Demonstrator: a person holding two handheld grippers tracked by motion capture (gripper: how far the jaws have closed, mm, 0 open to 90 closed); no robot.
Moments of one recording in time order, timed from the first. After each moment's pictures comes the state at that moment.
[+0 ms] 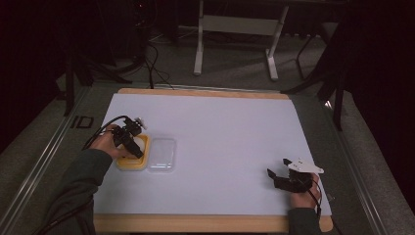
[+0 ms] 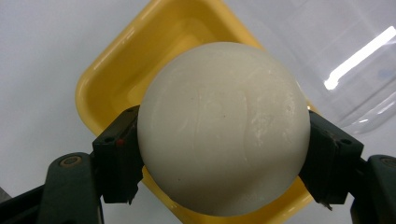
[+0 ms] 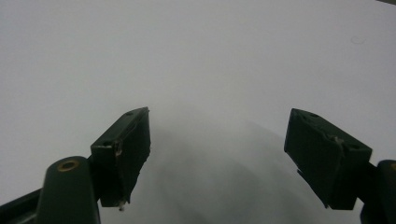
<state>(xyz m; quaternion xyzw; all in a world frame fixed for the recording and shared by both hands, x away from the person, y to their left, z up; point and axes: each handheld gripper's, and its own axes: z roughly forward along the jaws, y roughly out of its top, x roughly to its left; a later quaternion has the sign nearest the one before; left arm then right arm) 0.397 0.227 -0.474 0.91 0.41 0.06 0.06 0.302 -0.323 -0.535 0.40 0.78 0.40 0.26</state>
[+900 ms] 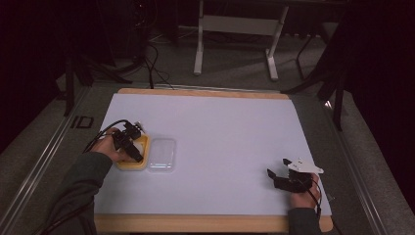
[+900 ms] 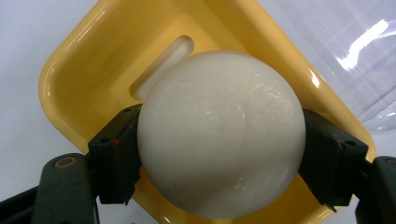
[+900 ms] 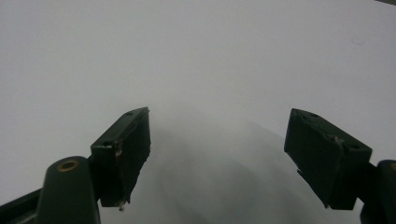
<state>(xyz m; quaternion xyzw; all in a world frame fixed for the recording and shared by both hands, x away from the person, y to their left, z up) 0.397 0.232 -0.490 0.91 0.41 0.04 0.06 0.302 -0.322 -0.535 0.40 0.78 0.40 0.26</state>
